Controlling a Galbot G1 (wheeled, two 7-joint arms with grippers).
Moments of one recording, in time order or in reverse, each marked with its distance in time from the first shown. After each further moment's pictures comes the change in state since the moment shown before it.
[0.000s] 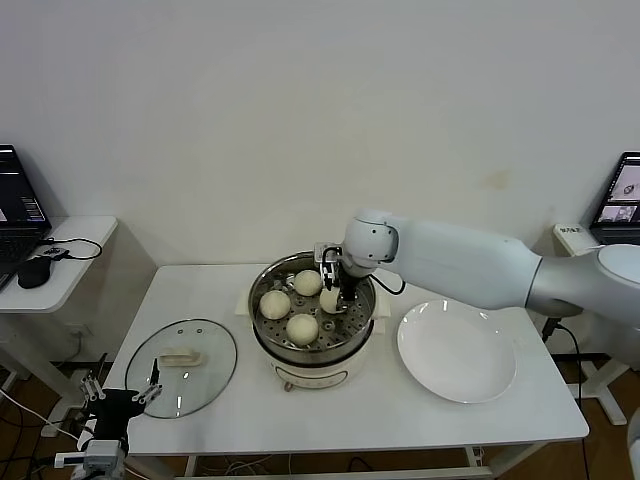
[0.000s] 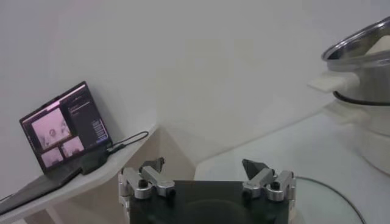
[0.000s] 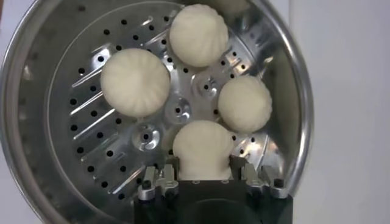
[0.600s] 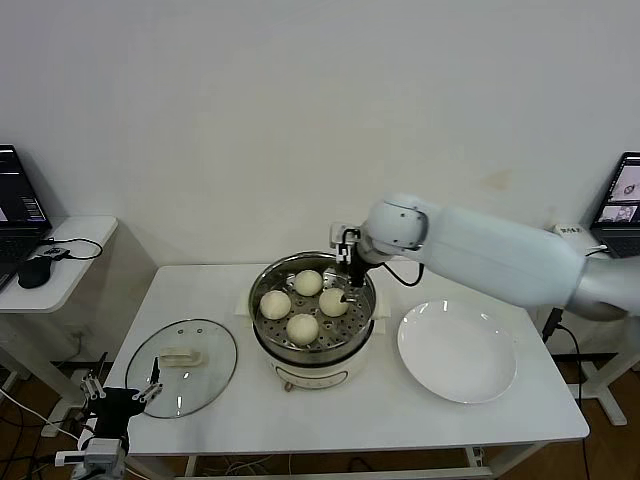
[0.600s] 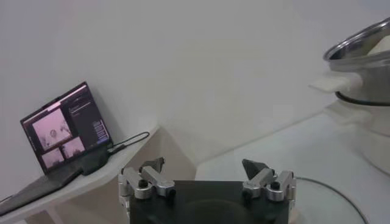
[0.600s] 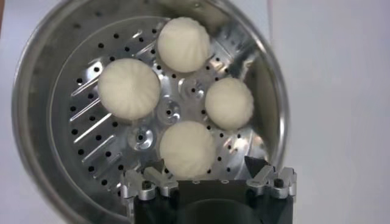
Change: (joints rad) left arm -0.008 0.003 0.003 0.004 0.000 -0.001 0.002; right arm -0.026 -0.194 0.148 0.188 0.099 0.006 0.148
